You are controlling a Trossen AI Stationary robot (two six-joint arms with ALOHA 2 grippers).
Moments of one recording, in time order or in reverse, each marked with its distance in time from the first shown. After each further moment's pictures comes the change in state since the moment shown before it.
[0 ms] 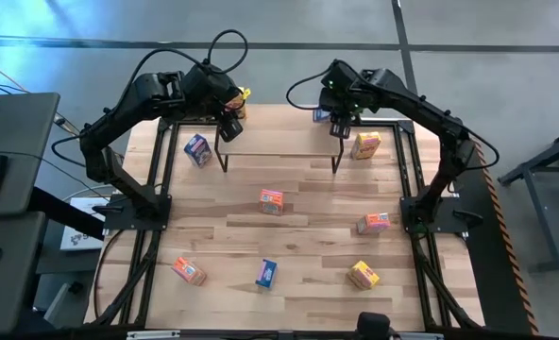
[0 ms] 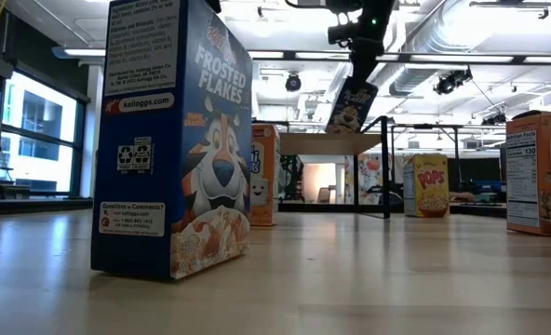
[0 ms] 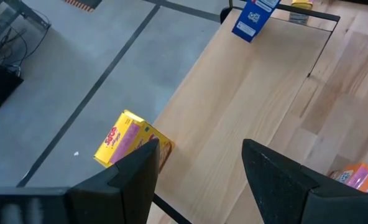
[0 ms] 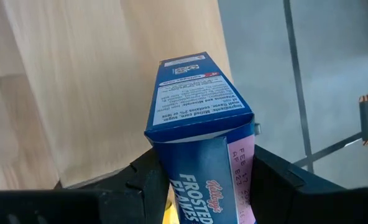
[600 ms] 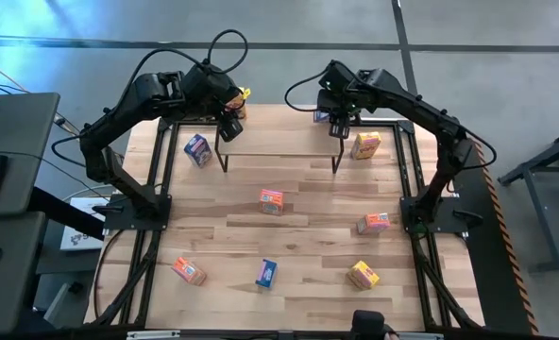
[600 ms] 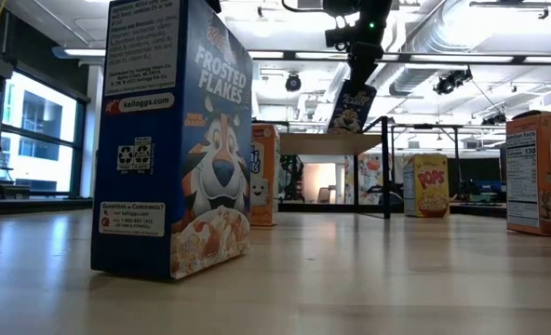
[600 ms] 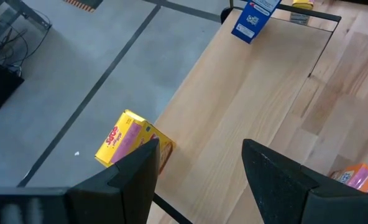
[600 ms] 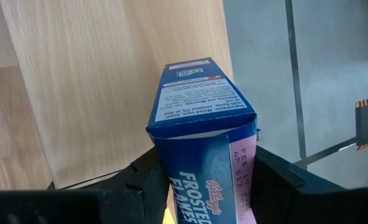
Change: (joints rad) left arm 0.000 0.000 0.000 0.001 -0.003 0.000; right arm -0.003 0.025 0.003 -0.005 0.001 -0.038
